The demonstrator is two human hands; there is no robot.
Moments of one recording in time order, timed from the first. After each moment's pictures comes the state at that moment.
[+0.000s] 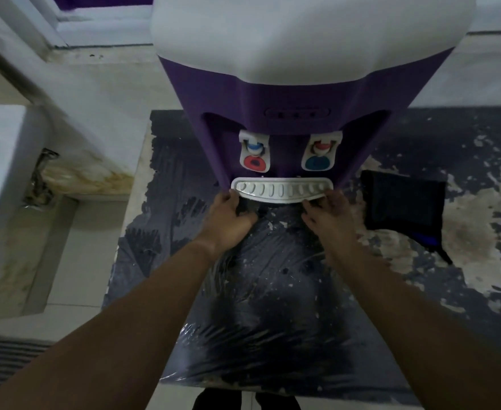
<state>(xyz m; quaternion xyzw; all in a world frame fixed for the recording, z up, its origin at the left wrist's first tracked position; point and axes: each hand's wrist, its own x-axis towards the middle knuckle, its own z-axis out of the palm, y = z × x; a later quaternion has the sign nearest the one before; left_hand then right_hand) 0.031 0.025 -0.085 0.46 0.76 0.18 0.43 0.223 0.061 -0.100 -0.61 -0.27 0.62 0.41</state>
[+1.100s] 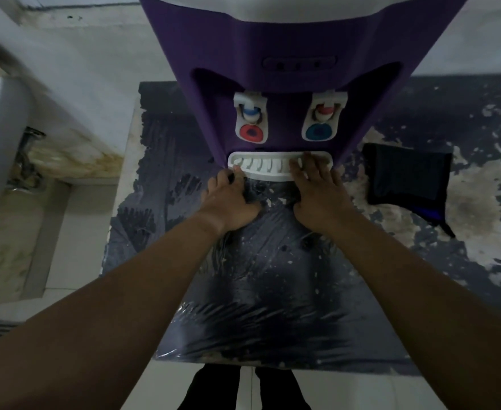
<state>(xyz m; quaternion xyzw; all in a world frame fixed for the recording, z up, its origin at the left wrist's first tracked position) 0.040 0.027 -0.089 0.57 0.76 -0.04 0.31 0.228 0.072 -0.111 -0.53 -0.82 0.18 -0.10</state>
